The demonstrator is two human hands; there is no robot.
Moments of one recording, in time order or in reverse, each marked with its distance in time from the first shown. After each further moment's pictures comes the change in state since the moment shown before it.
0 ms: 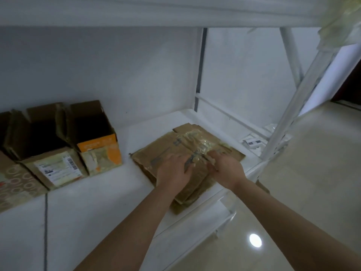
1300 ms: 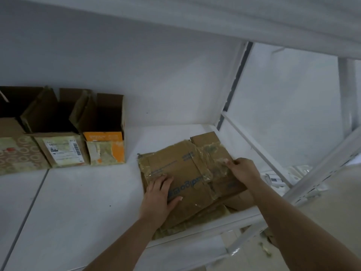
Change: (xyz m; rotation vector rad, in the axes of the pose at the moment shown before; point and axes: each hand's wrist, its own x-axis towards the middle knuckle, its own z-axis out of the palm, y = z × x) left_hand -0.011 -0.041 0.076 -0.028 0.162 -0.282; right_hand 0.138 0.082 0.004 0.163 -0.183 0.270
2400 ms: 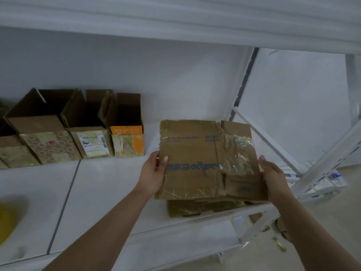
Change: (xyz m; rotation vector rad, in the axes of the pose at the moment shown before) left_hand -0.009 0.009 -0.100 -0.665 0.150 -0.257; right_hand -0.088 0.026 -0.016 0.960 0.006 0.149
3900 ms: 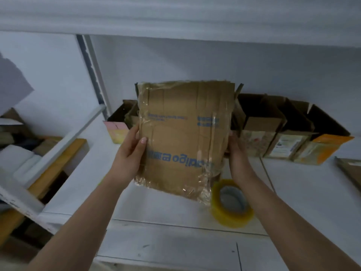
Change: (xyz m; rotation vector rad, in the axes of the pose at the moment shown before) left_hand -0.118 -0.124 -0.637 -0.121 0.311 0.138; right_hand -0.389 -0.069 0.591 0.117 -0.642 -0.478
